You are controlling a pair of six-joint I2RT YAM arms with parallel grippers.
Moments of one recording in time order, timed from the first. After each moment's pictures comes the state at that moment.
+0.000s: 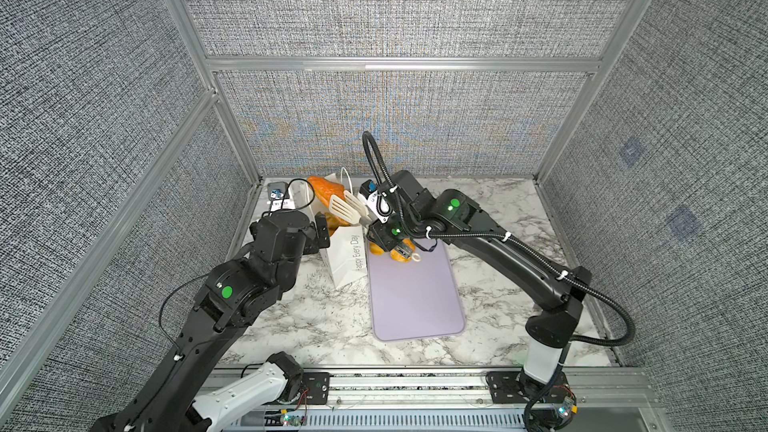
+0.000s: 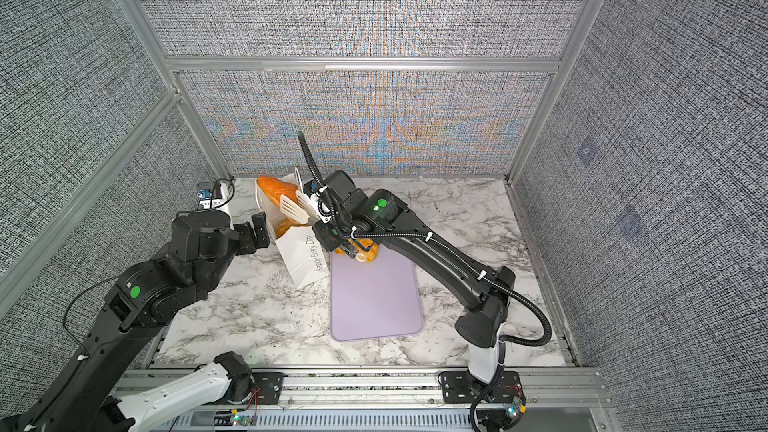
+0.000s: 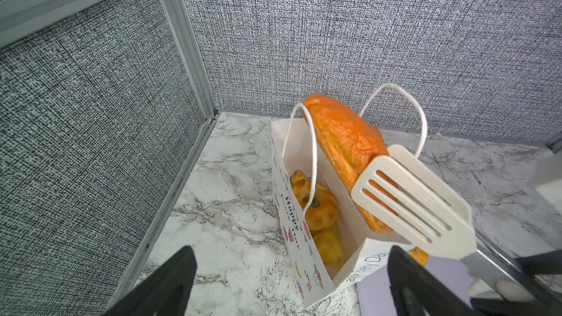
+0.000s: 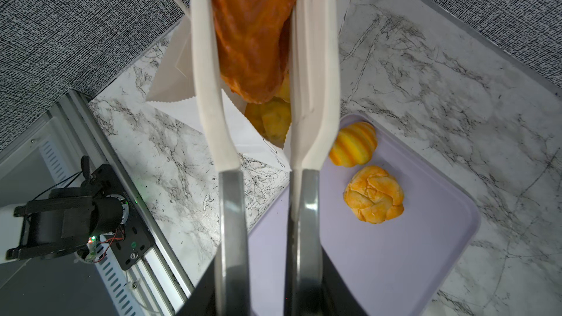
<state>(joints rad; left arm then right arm) -0.68 0.95 1.38 -0.96 -0.64 -0.39 0.95 1.85 2.10 -1.09 0.01 0.15</state>
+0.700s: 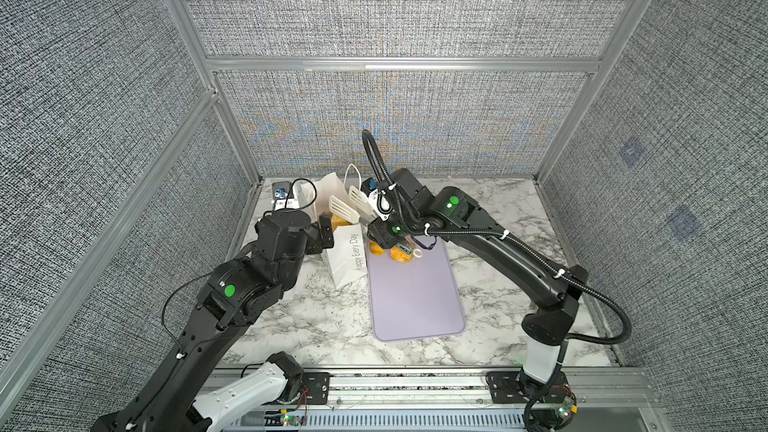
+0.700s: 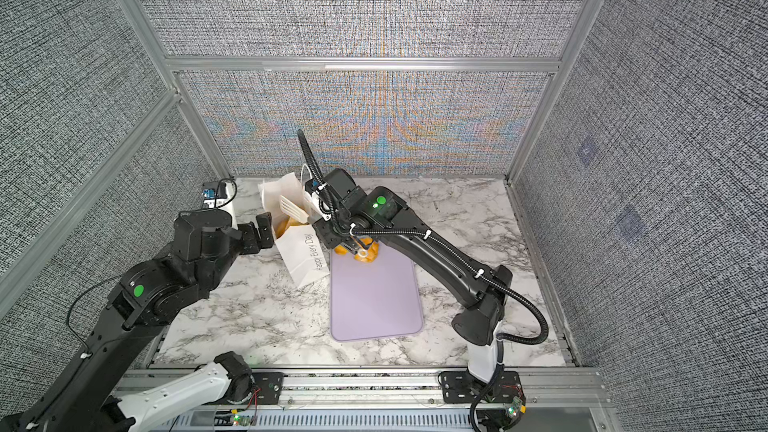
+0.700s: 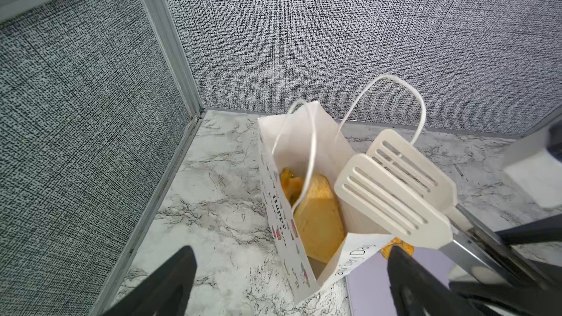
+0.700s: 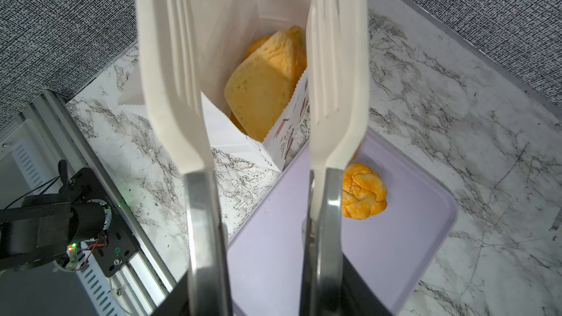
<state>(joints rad) -0.68 0.95 1.37 -0.93 -0.59 -0.39 0.94 1.87 2.15 -1.13 0.05 0.13</state>
